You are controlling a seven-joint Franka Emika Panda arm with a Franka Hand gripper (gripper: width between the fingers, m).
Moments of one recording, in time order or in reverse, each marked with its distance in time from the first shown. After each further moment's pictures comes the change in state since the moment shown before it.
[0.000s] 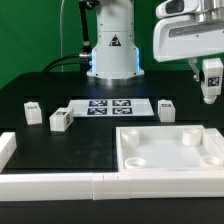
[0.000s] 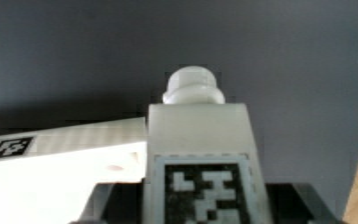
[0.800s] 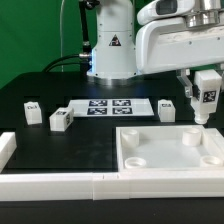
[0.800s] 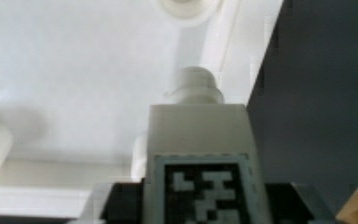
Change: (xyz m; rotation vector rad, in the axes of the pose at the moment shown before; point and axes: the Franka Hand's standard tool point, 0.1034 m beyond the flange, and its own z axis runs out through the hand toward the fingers) arm 0.088 0.035 0.011 -0.010 0.089 -0.253
